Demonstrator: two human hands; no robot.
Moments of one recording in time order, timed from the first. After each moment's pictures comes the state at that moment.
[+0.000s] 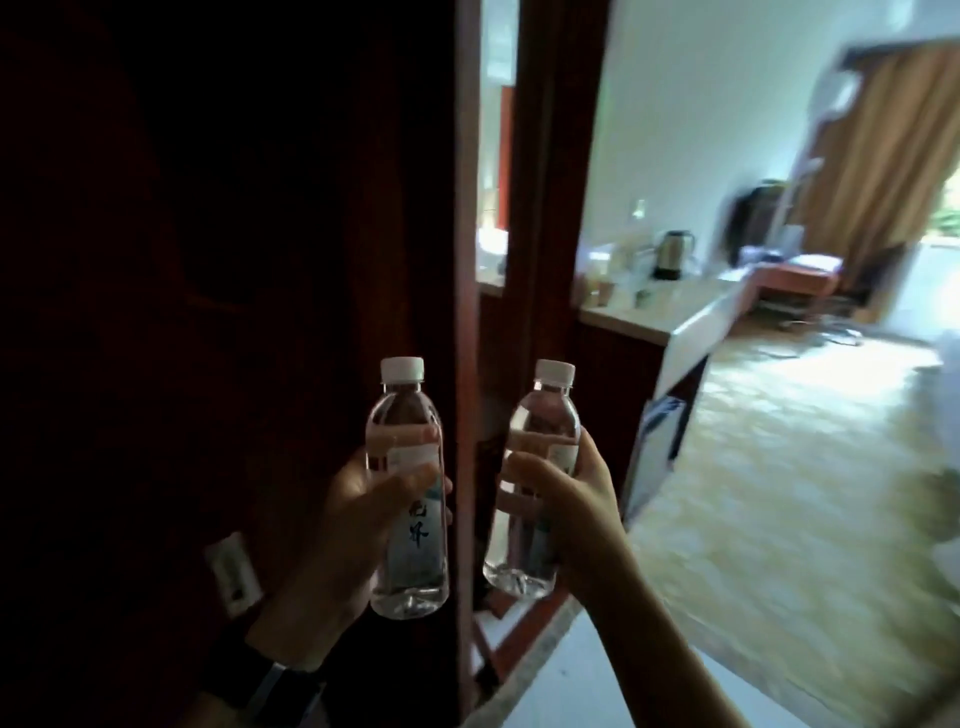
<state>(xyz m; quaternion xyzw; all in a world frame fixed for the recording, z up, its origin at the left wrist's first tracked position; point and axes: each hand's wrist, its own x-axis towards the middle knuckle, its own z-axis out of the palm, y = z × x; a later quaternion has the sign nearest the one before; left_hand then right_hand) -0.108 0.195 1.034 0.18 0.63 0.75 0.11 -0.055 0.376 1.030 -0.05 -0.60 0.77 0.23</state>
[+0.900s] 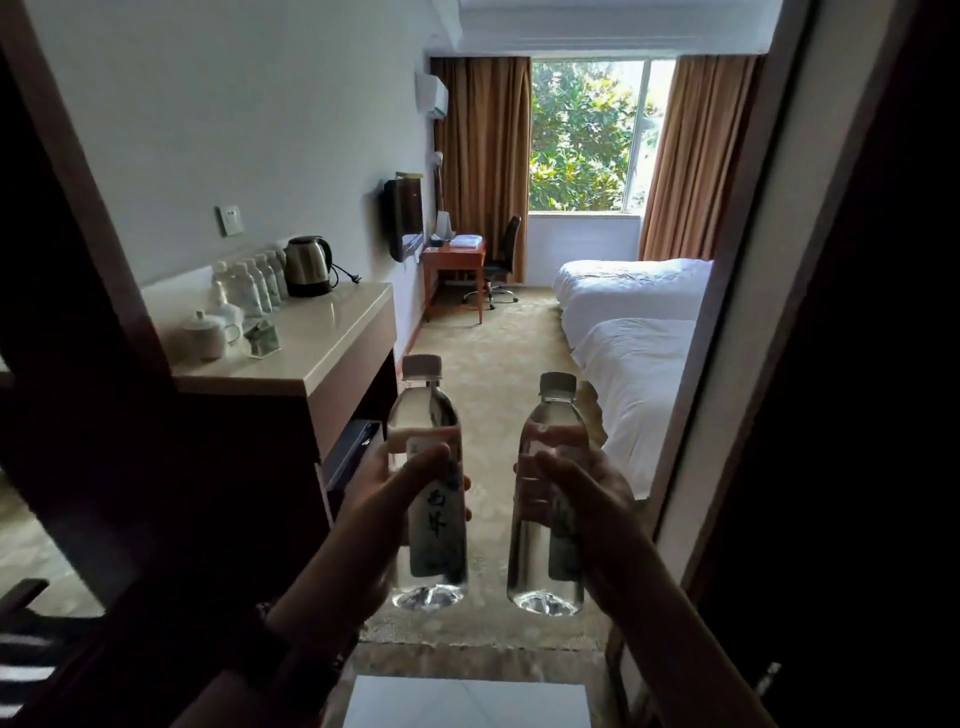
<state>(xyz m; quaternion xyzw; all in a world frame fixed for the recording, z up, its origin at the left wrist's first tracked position) -0.138 0.795 1.030 0.40 0.53 0.66 0.35 0.031 0.889 1.019 -0.22 -0.51 0.70 0.44</state>
